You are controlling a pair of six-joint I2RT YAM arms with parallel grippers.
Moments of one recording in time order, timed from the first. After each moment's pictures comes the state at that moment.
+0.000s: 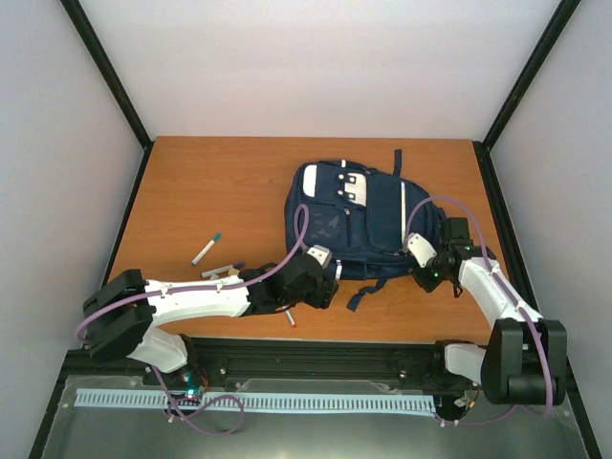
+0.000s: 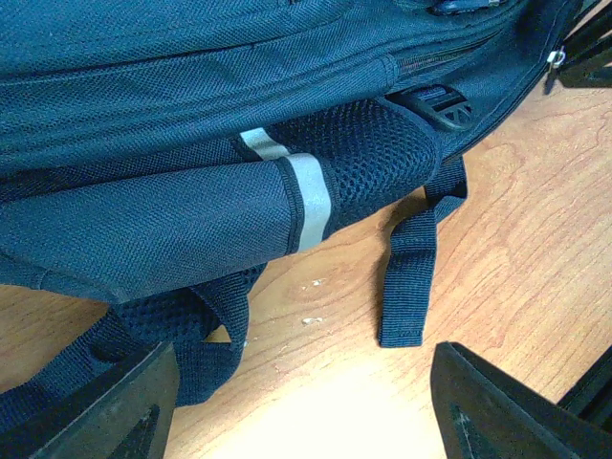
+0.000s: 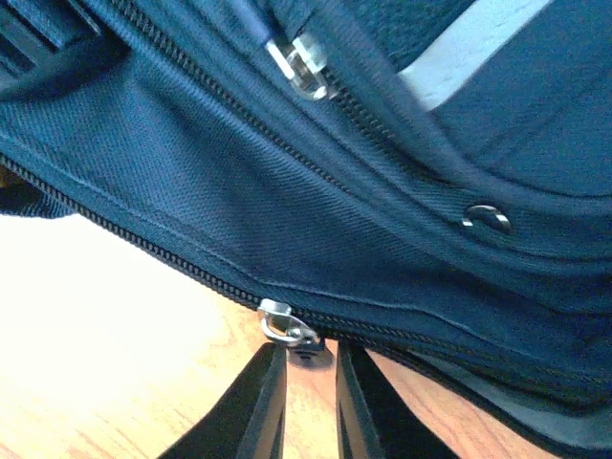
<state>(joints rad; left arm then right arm) -1.12 1.43 0.79 -0.15 -0.19 -0.61 -0.02 1.22 0.65 -0.68 -0.24 -0.74</state>
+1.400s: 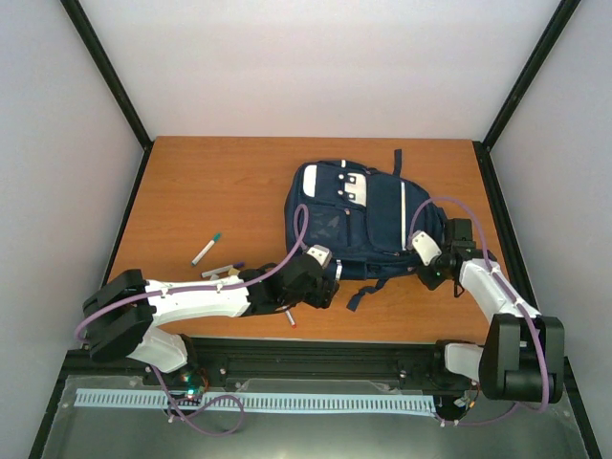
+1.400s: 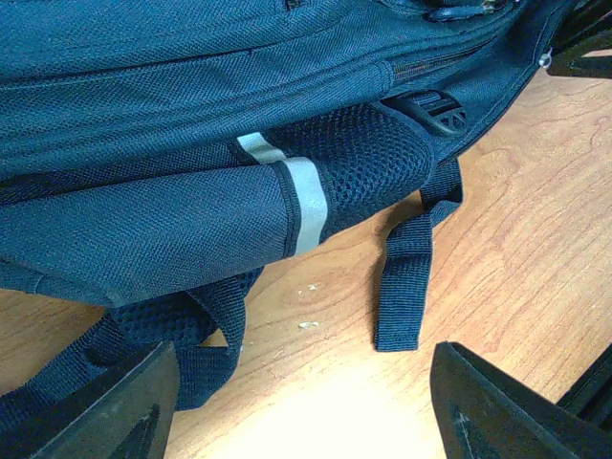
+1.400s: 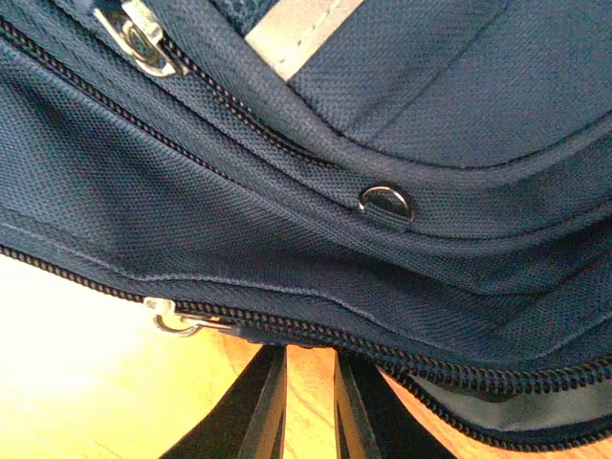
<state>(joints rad) -1.12 1.44 0.79 -0.13 -0.19 -0.62 -0.06 1.21 0.62 -0.57 -0.18 -0.73</state>
